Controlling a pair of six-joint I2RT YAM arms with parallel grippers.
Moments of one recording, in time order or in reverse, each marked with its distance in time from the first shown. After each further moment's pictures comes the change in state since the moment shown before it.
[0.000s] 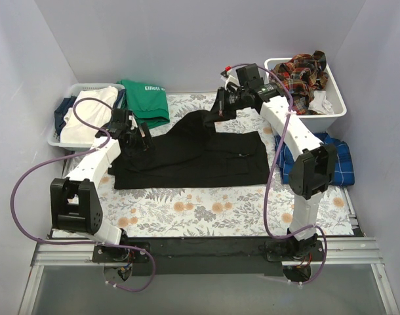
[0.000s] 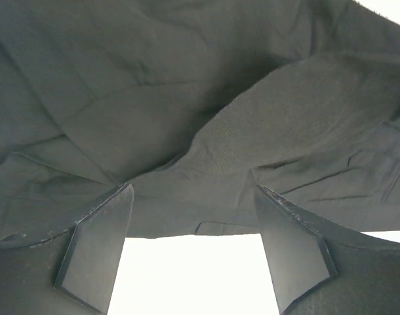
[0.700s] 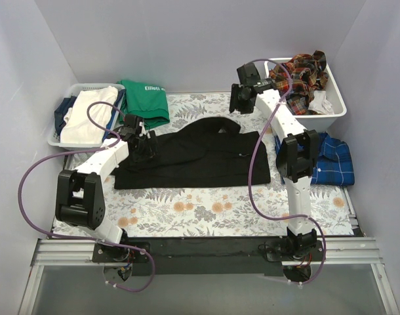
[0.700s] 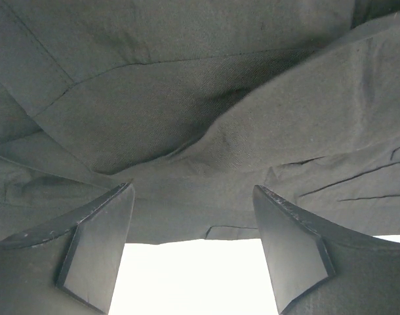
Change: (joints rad) left arm -0.079 0.055 -0.064 0.039 -0.047 0.010; right arm -0.080 0.288 0.214 -0.114 0.660 -0.083
